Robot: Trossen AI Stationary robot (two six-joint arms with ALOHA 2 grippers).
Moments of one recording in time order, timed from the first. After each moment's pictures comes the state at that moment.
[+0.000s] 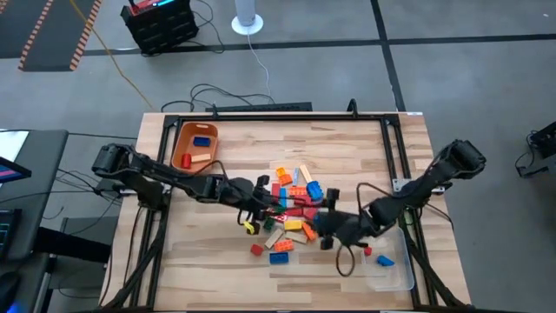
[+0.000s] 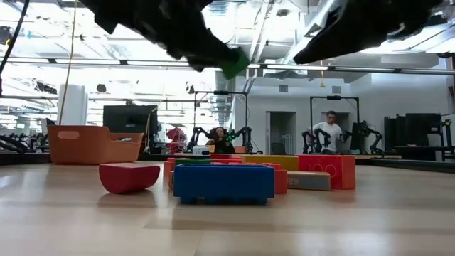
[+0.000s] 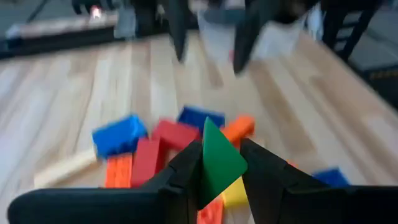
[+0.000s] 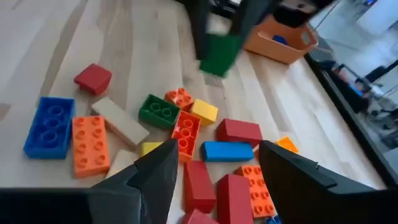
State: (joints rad) left arm -0.14 1.54 0.89 0.27 -0.02 0.09; right arm 0.53 1.44 0.81 -0.03 0.77 0.10
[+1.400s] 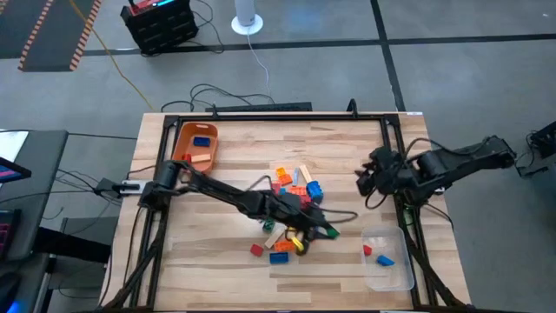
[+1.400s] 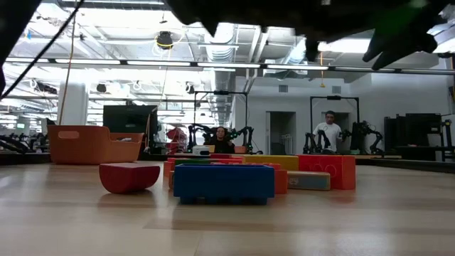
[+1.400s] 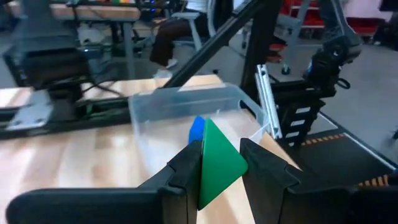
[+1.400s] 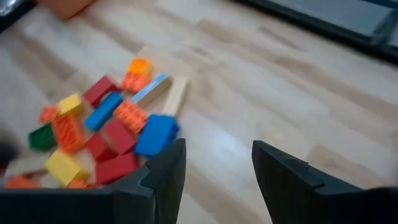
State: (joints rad) left arm -0.20 2.13 1.53 0.46 0.13 -0.03; right arm 0.27 0.84 0.90 -1.10 0.66 1.06
